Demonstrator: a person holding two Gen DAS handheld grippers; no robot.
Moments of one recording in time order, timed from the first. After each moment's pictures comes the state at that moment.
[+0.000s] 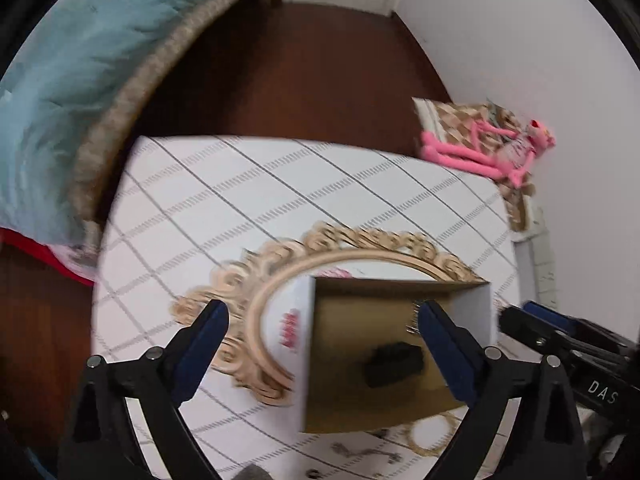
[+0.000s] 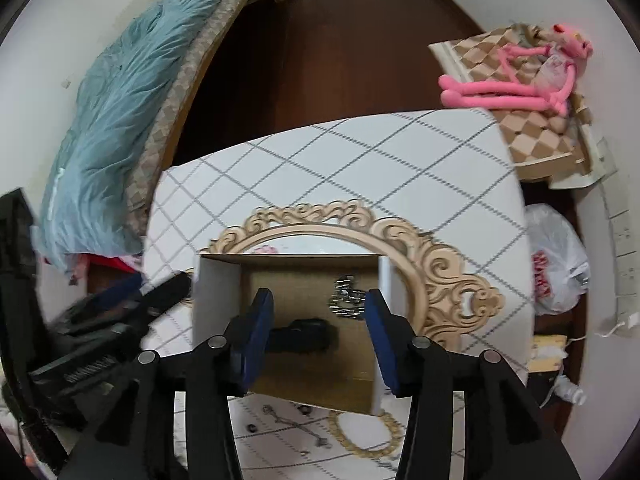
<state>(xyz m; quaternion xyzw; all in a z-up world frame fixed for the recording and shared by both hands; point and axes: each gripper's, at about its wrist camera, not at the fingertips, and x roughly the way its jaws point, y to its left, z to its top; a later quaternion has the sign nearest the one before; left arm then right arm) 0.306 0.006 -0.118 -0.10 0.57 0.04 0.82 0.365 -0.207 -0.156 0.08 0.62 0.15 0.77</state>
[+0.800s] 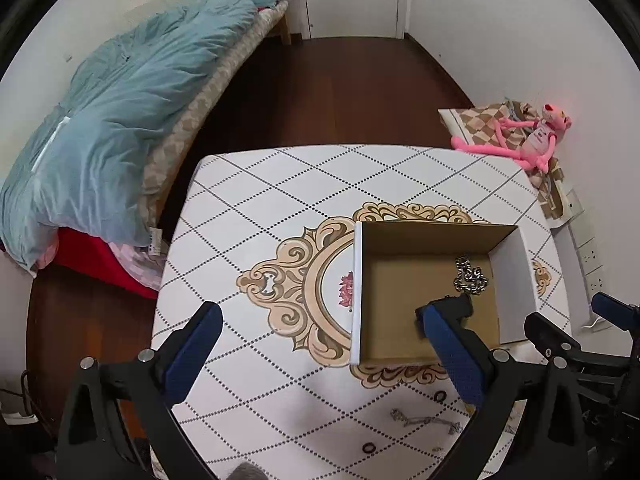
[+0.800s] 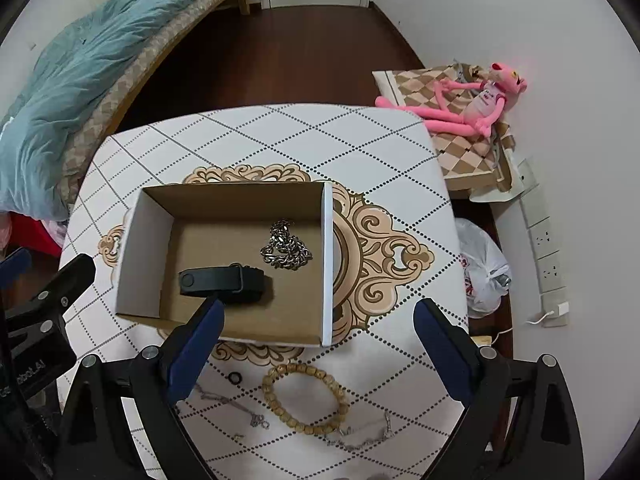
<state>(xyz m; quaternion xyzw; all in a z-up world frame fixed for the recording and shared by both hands) 0.229 -0.006 -0.106 -0.01 0.52 0.09 0.85 0.283 -0.191 -0.156 -0.04 0.57 0.05 0.82</state>
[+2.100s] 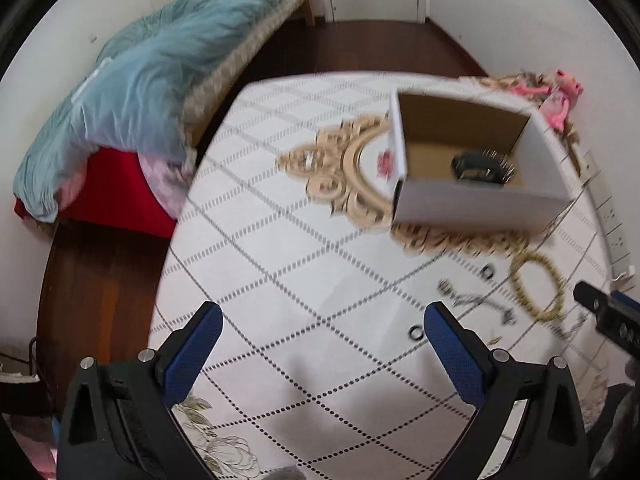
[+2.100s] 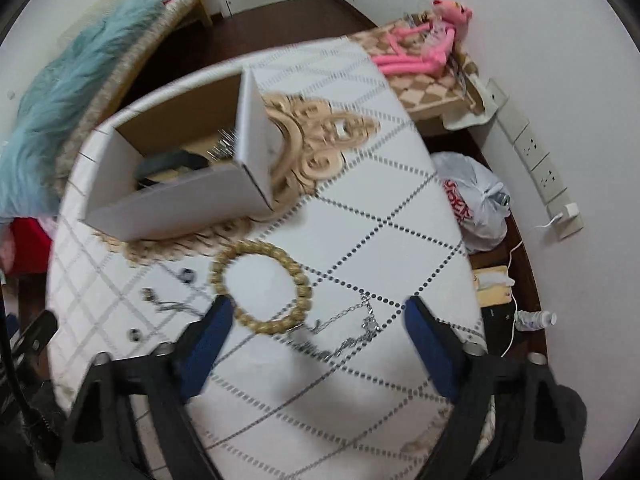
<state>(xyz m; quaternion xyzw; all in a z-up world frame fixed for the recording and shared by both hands) 0.118 -0.006 -0.169 0.00 0.54 0.14 0.83 0.184 -0.257 -0.218 0.05 0.58 0.00 0.81</state>
